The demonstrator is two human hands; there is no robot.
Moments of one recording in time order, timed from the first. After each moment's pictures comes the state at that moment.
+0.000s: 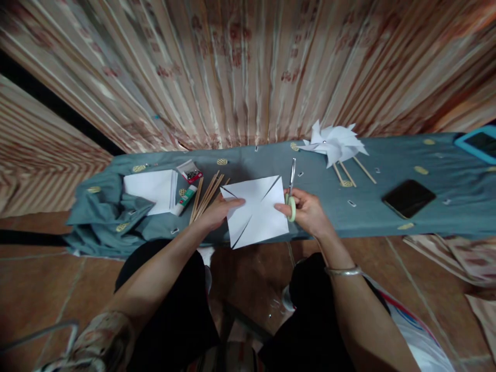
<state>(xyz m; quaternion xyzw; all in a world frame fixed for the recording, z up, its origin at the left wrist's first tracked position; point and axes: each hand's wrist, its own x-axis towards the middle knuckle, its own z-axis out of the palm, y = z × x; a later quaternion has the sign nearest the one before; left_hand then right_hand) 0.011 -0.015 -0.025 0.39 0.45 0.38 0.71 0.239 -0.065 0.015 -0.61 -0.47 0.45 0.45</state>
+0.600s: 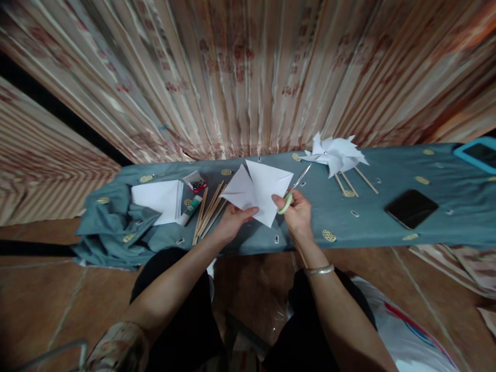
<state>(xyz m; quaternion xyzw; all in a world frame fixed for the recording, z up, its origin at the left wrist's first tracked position) 0.036 -0.026 -0.009 0.33 0.40 0.47 0.72 0.194 -0.033 0.000 -0.59 -0.36 0.38 0.61</state>
